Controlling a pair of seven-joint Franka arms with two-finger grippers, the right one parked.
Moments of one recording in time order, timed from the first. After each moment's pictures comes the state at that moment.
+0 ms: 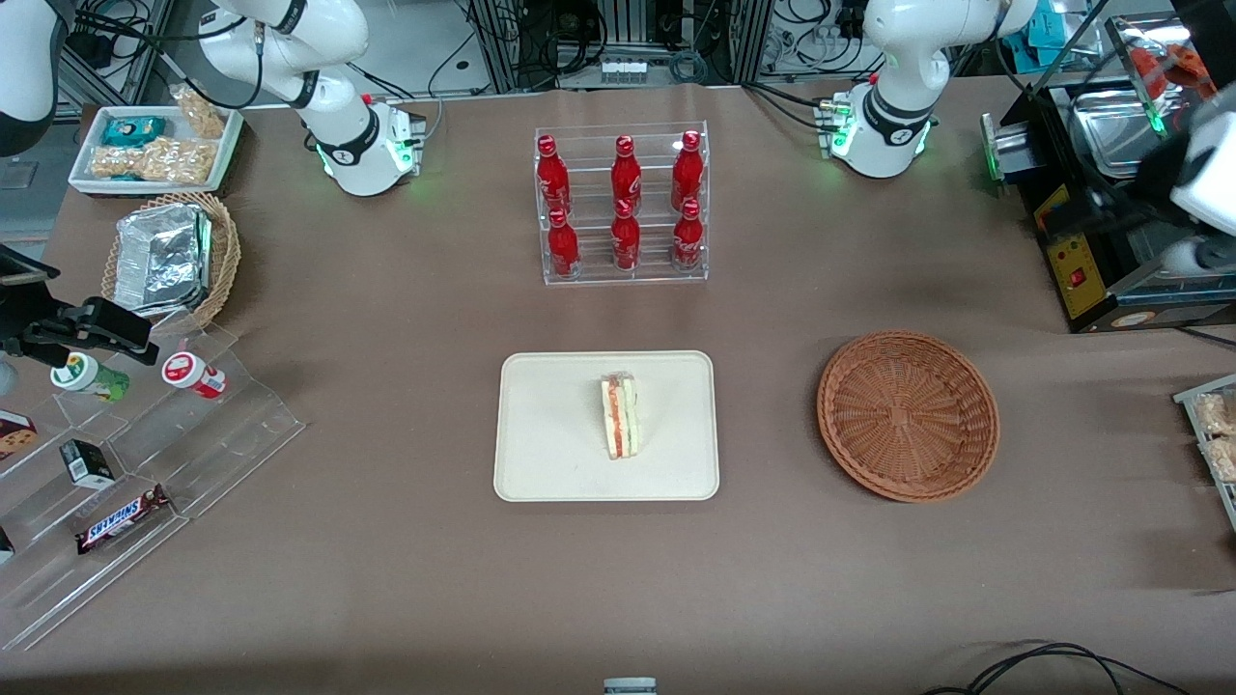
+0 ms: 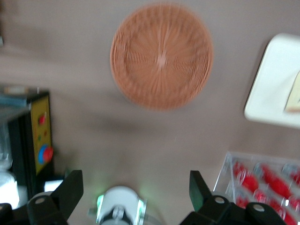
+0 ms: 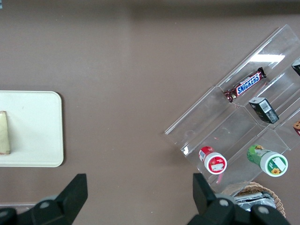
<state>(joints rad) 0.11 -0.07 -0.13 -1.60 -0.05 1.31 -0.20</state>
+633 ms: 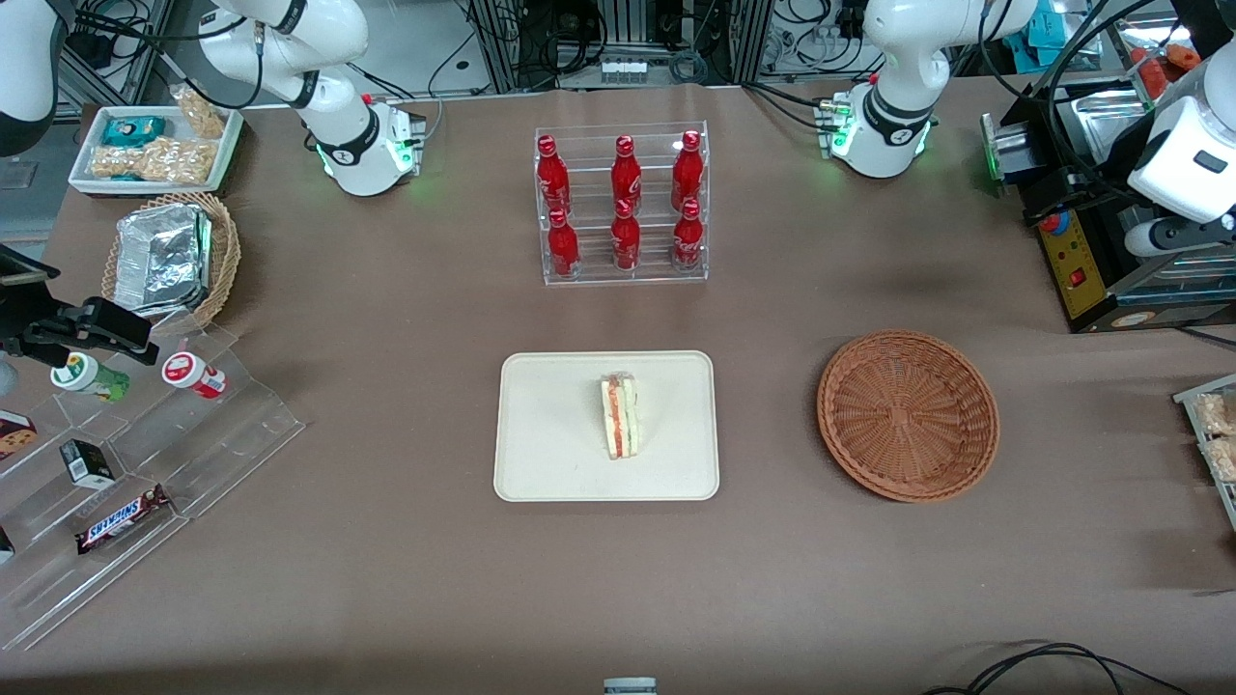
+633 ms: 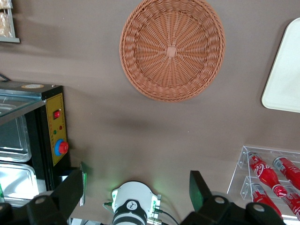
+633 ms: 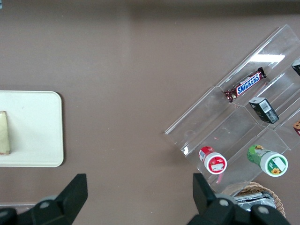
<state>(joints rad) 0.11 -0.09 -0.17 -1.61 0.02 1.34 -0.19</state>
